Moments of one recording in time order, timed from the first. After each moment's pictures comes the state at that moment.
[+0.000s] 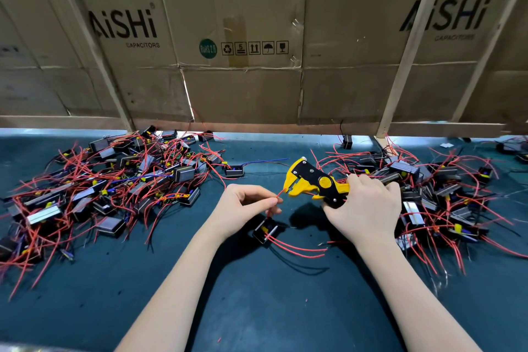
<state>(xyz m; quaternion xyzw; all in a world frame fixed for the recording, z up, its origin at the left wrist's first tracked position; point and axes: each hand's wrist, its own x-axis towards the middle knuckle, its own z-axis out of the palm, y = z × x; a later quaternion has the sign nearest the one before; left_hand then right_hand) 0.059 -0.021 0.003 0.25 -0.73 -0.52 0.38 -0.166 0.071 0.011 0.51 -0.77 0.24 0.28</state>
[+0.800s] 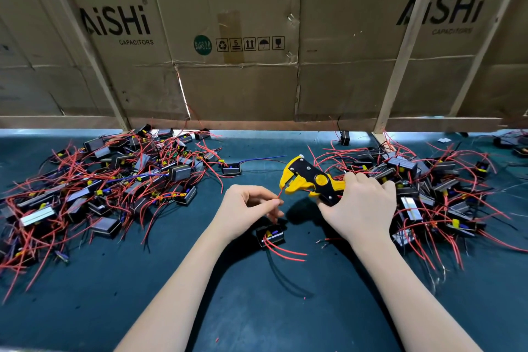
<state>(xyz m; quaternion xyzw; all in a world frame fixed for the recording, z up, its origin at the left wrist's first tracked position) 0.047 -0.012 0.001 0.30 -0.73 -0.50 0.37 -0.160 0.072 0.012 0.51 -0.79 0.23 0.25</state>
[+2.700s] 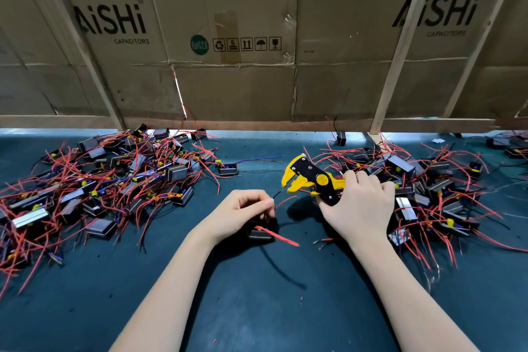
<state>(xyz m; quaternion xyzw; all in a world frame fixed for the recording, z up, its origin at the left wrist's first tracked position) 0.058 -0.018 0.005 0.25 -0.77 -0.53 0.26 -0.169 0.069 0.003 0.49 -0.78 0.25 0.29</state>
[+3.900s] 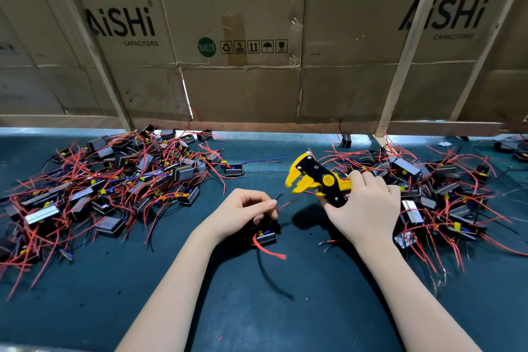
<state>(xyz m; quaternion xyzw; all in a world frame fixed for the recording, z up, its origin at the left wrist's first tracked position) 0.062 -0.021 0.007 0.28 -0.76 -0.52 0.26 -0.166 0.072 0.007 0.50 -0.76 0.30 0.29</state>
